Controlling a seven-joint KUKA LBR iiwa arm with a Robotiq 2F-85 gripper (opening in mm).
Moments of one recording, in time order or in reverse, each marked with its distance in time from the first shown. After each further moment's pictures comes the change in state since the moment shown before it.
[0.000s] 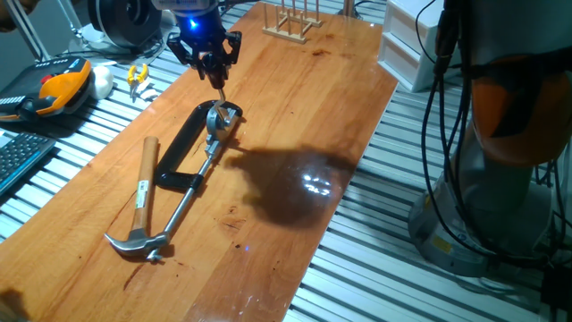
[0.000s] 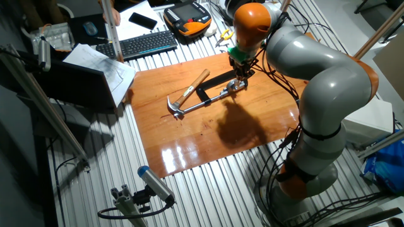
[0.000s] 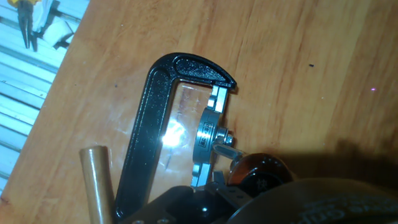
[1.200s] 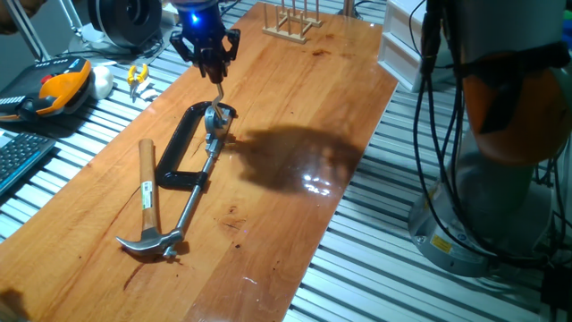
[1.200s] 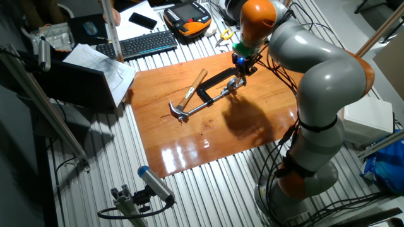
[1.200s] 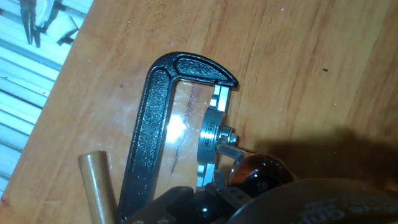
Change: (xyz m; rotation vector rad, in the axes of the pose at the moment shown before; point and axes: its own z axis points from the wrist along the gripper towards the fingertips) arm -0.034 0.005 0.020 0.026 0.088 -0.005
